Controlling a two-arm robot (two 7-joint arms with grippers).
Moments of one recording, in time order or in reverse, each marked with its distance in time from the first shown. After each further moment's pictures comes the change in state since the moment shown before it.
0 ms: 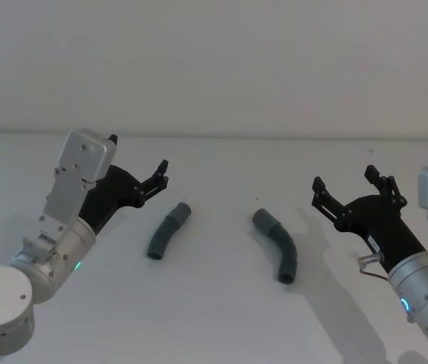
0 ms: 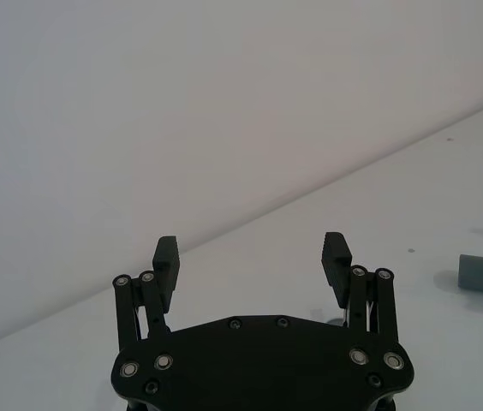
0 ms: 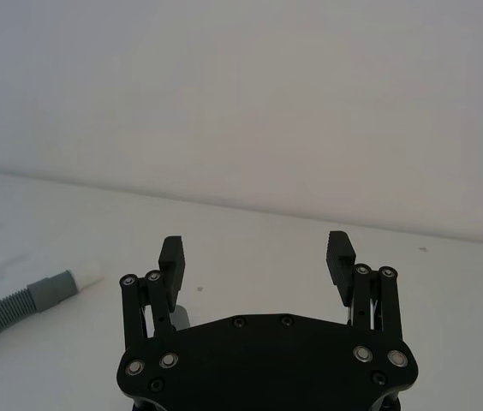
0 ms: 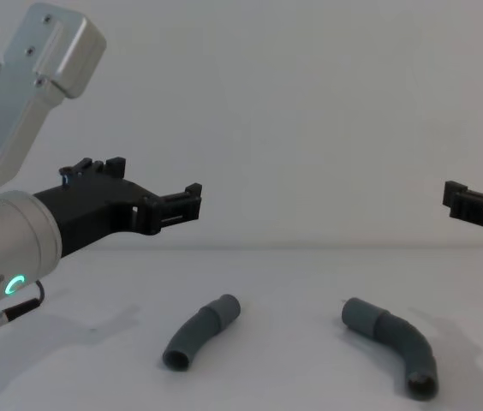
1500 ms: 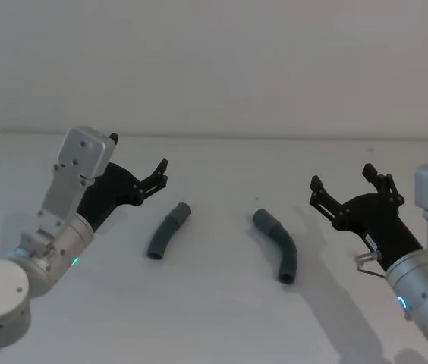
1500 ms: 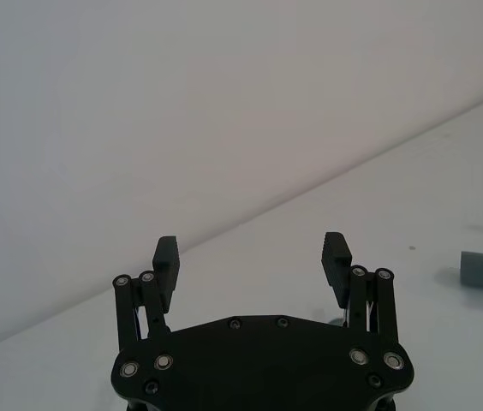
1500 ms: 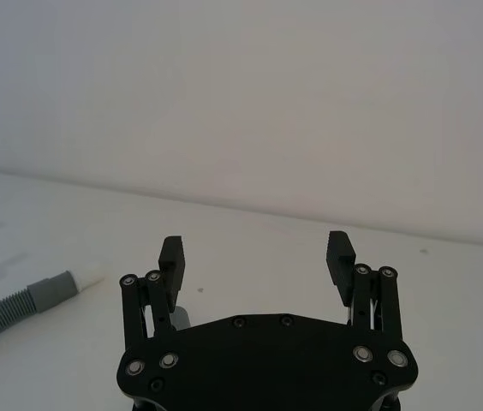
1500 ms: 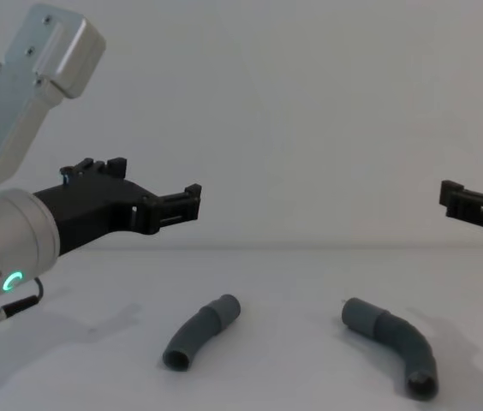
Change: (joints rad) left arm -0.016 0.003 -0.002 0.018 -0.006 0.000 -0.025; right arm 0.007 -0.003 -0.005 0.004 -0.009 0.000 -0.001
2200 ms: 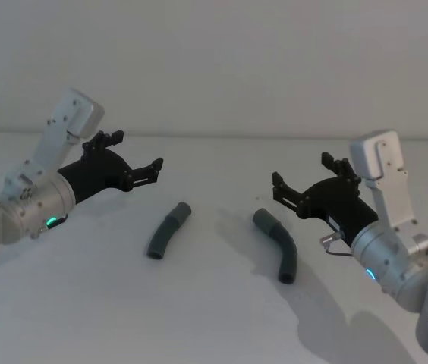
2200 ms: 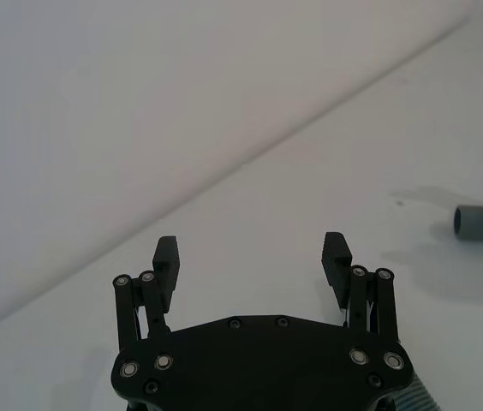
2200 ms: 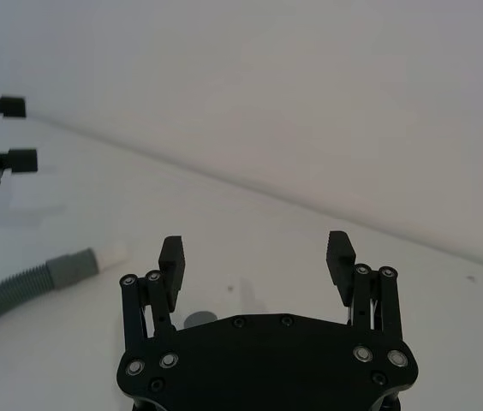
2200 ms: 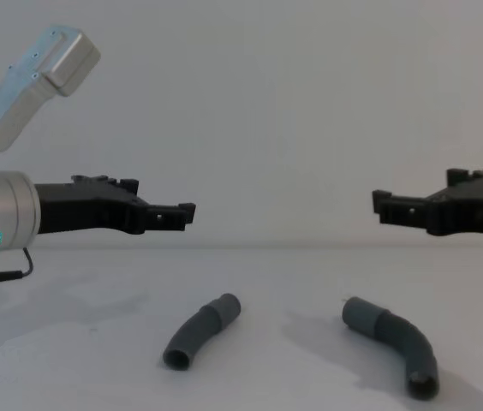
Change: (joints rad) left arm -0.230 0.034 0.008 0.241 -0.122 0.111 -0.344; right arm 0.147 -0.005 -0.092 0.039 -0.095 0.188 0.044
